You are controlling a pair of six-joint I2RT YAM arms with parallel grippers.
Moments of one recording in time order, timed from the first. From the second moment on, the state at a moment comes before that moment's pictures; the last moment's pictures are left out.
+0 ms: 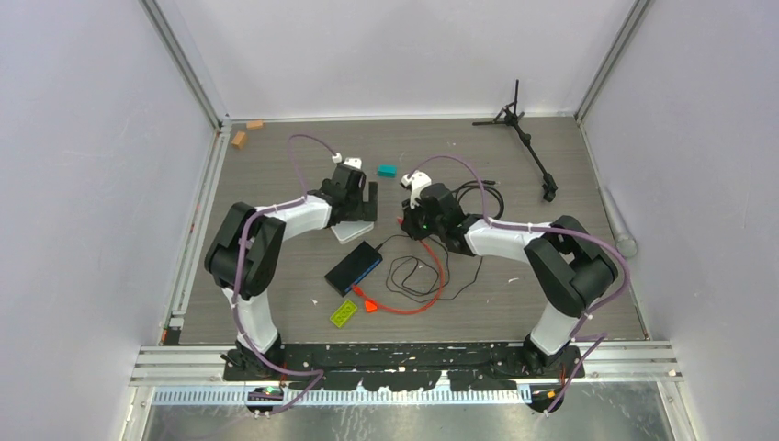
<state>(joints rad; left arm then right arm) -0.48 1.86 1.11 -0.11 -0.17 -0.34 0.66 1.70 0.88 0.21 -0.04 0.15</state>
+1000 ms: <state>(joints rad) -0.41 1.53 0.70 0.12 0.02 -0.57 0.67 1.72 0.91 0.16 0.00 0.15</state>
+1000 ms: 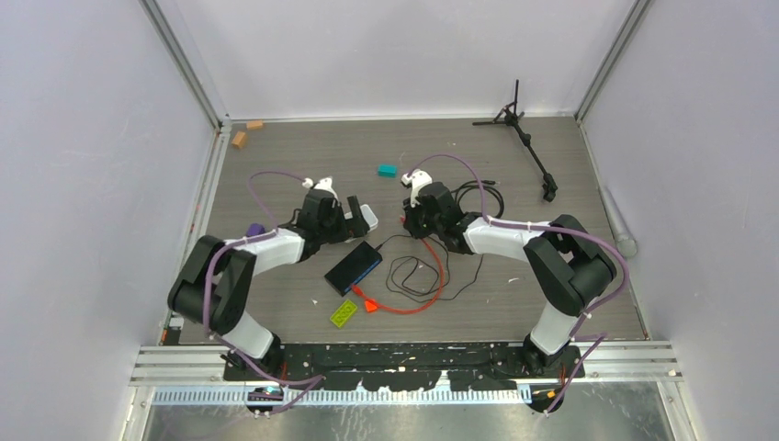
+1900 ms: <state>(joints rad) -0.42 1.70 0.99 0.19 -0.03 -0.44 0.67 1.77 0.97 0.13 -0.02 0.16</state>
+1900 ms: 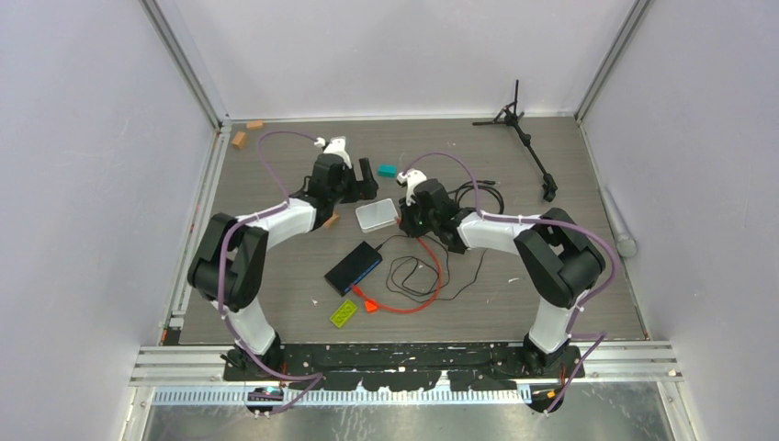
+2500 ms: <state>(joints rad) -0.42 1.86 1.03 0.19 0.07 -0.42 0.66 1.84 1.04 0.10 -0.07 0.17</state>
